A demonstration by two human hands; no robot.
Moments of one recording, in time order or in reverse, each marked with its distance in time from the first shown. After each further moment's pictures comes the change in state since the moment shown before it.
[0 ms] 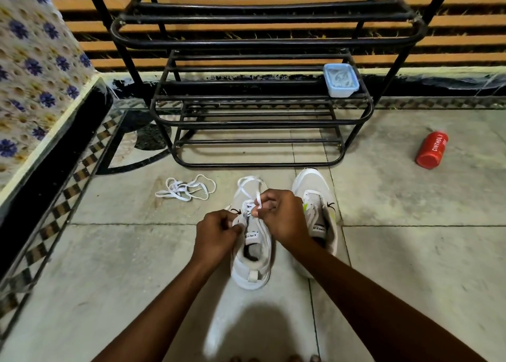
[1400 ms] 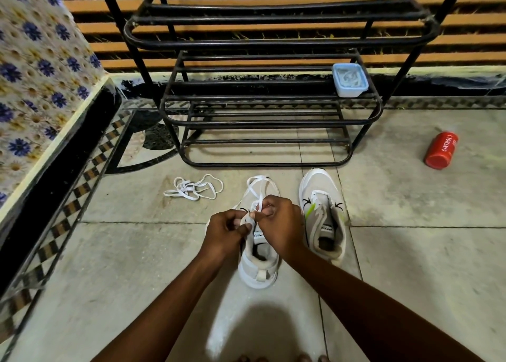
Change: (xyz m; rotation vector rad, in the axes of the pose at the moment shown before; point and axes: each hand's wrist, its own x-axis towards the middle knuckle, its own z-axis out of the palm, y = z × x) left_hand -0.003 0.000 0.001 -0.363 -0.129 -0.068; right_hand -0.009 0.001 0.031 -0.212 0.154 0.041
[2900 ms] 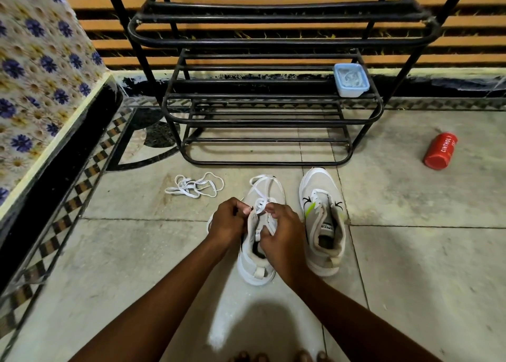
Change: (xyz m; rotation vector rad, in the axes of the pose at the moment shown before) left_hand 0.028 0.001 0.003 0.123 0.005 -0.073; right_hand -0.031 0.030 0.014 0.073 0.113 -0.242
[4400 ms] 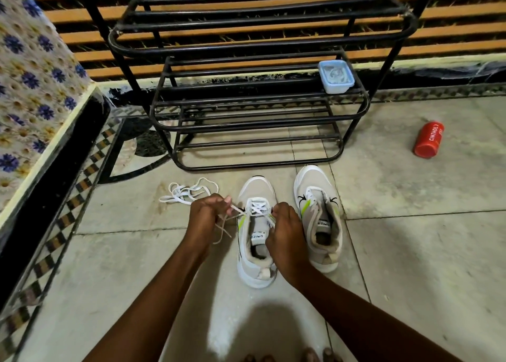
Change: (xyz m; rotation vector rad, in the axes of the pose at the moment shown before) left_hand -0.007 0.029 -0.031 -0.343 0.005 0.085; right_hand 0.005 0.014 0.003 -0.198 -0.017 0.041
